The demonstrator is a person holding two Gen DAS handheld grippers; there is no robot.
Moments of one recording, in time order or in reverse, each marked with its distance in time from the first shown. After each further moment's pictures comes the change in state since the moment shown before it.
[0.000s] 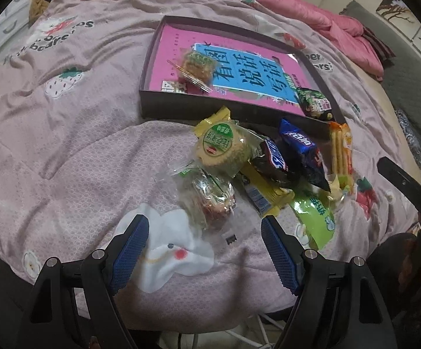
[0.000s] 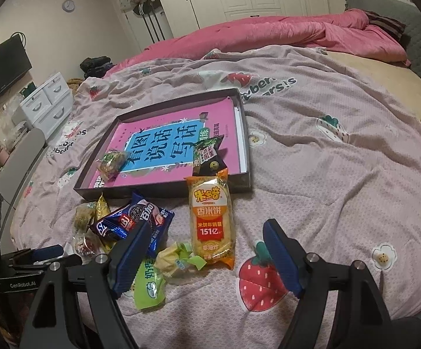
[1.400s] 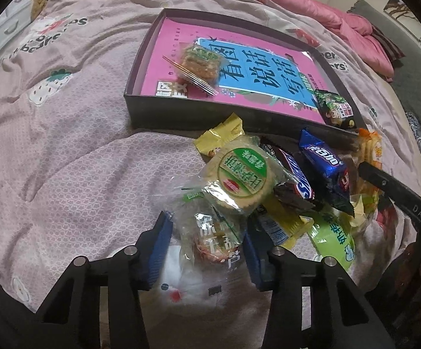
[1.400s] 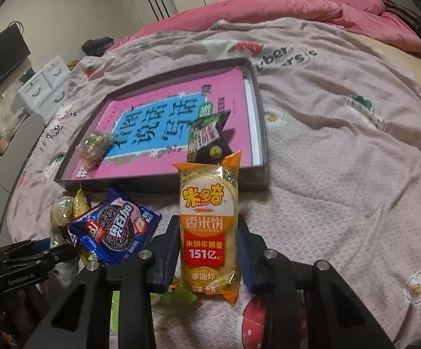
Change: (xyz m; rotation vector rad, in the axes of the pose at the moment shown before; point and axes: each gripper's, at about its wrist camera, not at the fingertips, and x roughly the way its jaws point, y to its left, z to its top) left arm 0.037 -0.002 0.022 -0.001 0.002 0.035; right arm 0.064 -0.008 0.011 -0.018 0.095 0.043
